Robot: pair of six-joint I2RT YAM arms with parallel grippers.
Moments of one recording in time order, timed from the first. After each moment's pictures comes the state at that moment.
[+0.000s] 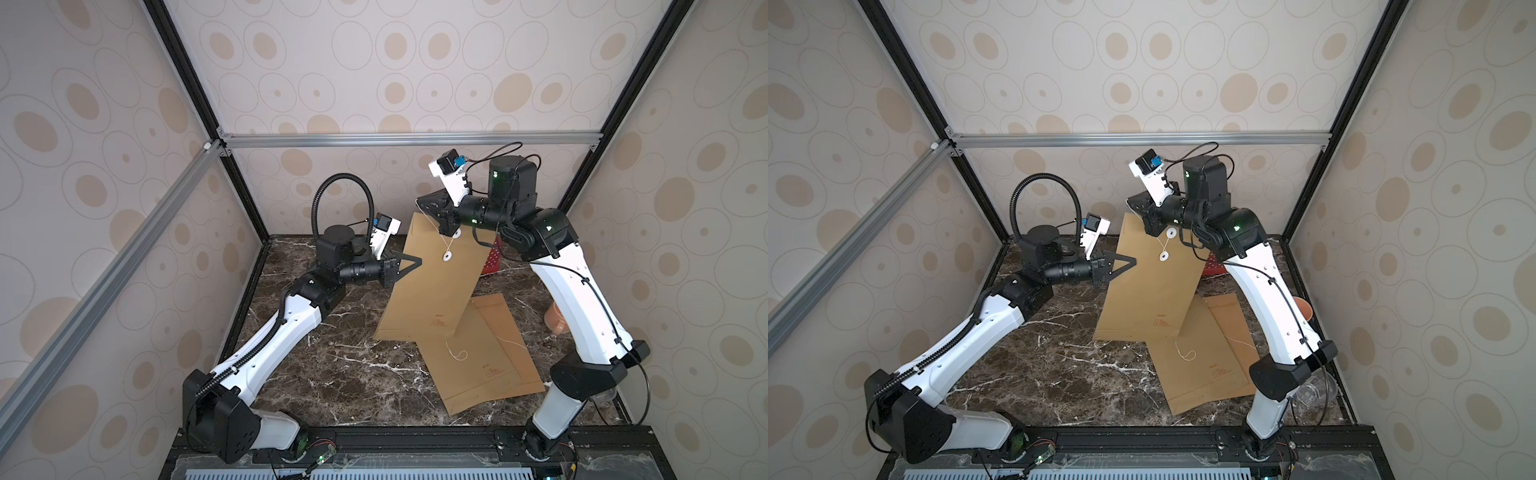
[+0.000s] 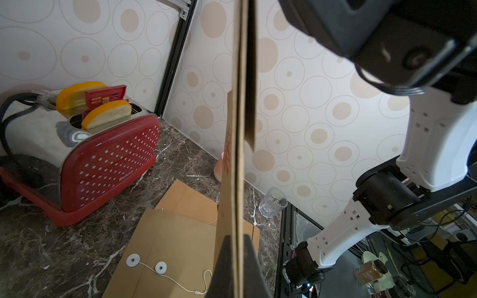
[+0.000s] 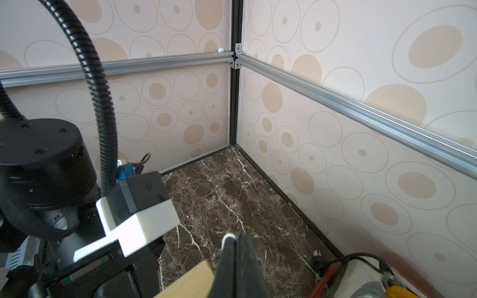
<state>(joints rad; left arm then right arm) -0.50 1.37 1.28 -0.07 0.79 -0.36 0.66 1.74 2.31 -0.81 -0.39 -0.18</state>
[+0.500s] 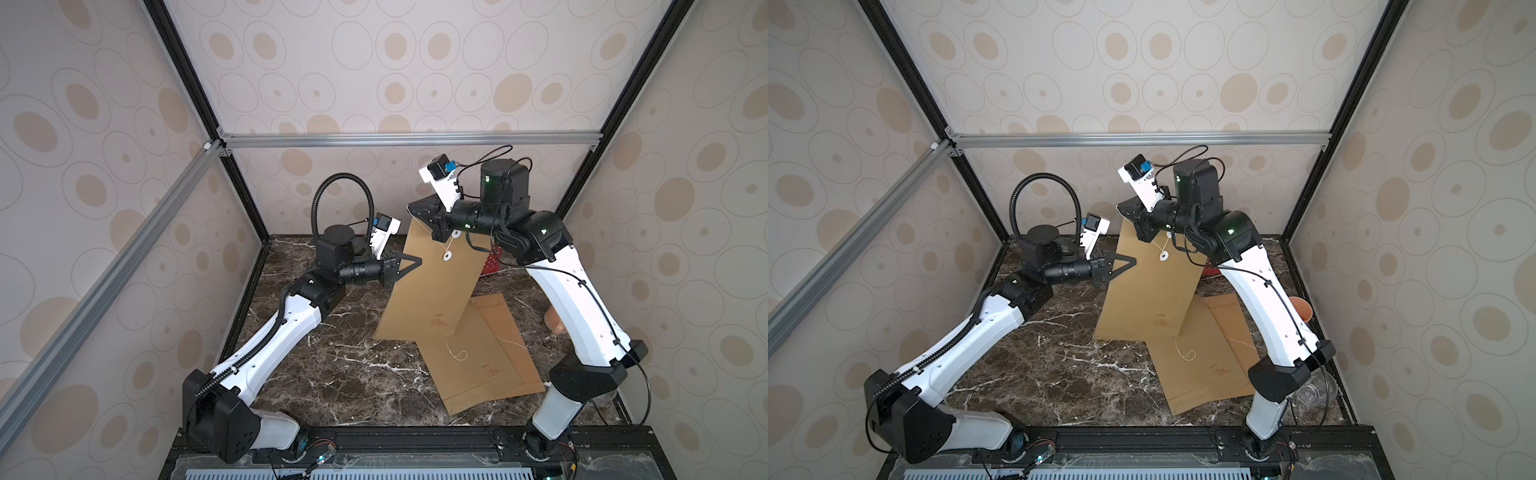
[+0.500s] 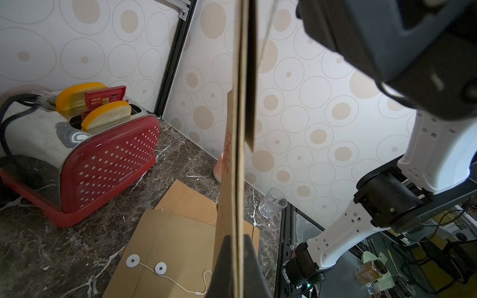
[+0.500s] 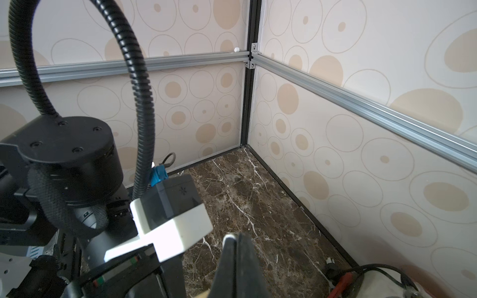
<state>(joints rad) -0.50 1.37 1.29 -0.07 0.79 -0.37 0.72 1.74 2.29 -0.81 -0.39 -0.18</state>
